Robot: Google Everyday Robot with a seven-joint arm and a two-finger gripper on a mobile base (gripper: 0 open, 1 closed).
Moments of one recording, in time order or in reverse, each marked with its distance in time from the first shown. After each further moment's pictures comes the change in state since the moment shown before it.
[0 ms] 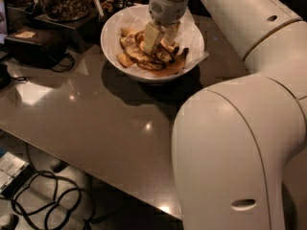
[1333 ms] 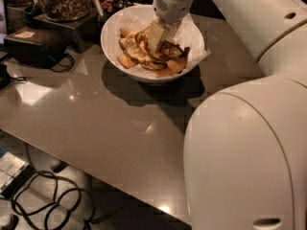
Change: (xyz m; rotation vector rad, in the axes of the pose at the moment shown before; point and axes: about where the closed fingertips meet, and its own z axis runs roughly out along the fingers) arm 0.002 -0.002 -0.013 0.021 -0.057 -0.028
